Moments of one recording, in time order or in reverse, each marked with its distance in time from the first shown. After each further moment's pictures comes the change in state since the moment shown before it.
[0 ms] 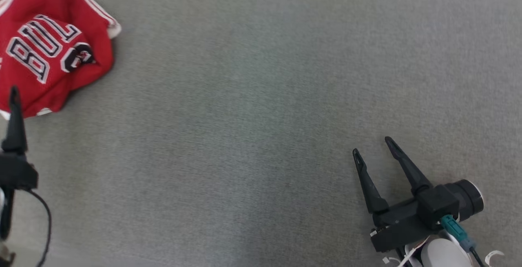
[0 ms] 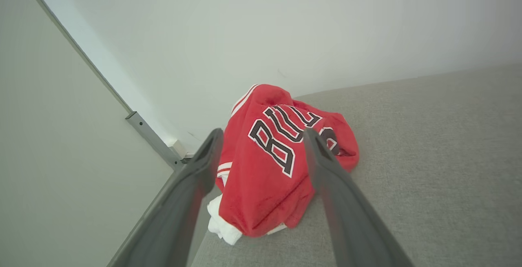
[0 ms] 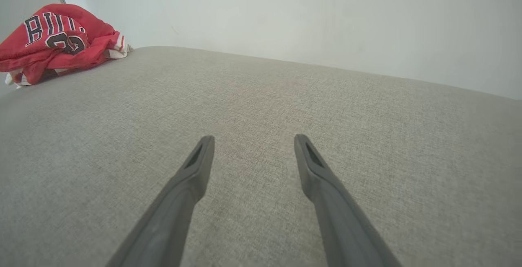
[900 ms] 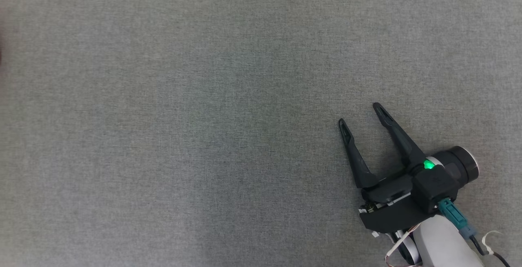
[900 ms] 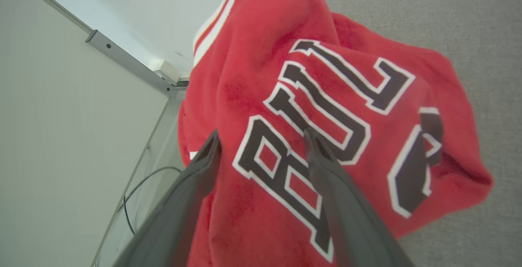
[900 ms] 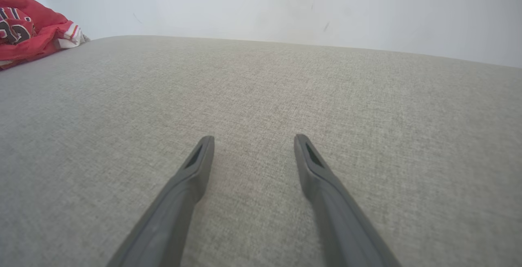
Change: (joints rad) left arm -0.476 0.290 -0.349 0.528 -0.328 0.000 0.214; right arm -0.086 0.004 0.036 -0.072 -0.026 0.004 -0.008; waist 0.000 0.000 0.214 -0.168
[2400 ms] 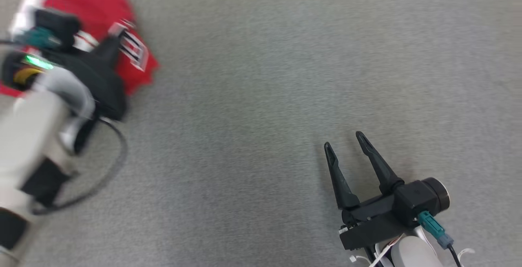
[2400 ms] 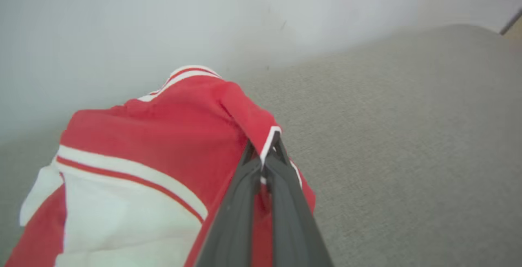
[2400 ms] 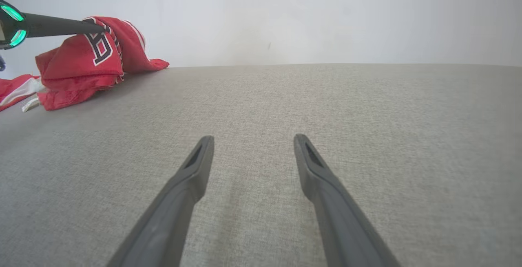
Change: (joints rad) left arm -0.111 -0.221 -0.557 -0.323 -0.360 0.000 0.048; right arm 0.047 0.118 0.004 0.075 0.067 -0.001 0.008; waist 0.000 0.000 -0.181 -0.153
